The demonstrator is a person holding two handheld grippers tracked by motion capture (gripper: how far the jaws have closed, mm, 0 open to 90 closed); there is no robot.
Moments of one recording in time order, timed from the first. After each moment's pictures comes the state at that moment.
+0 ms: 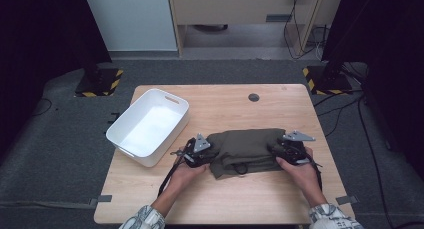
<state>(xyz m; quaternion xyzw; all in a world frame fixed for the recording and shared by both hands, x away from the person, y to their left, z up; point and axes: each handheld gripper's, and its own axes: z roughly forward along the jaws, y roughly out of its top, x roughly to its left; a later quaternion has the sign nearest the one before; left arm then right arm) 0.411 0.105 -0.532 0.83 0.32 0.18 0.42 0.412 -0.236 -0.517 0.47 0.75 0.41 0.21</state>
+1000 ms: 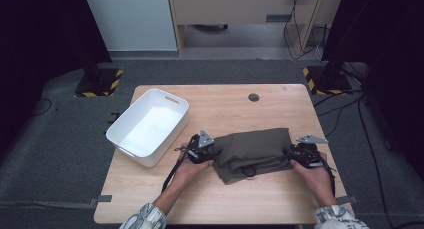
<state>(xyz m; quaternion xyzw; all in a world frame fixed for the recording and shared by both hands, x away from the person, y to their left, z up) 0.425 0.096 -0.530 0.83 0.33 0.19 0.41 0.403 -0.274 -0.521 0.52 0.75 0.34 0.22</state>
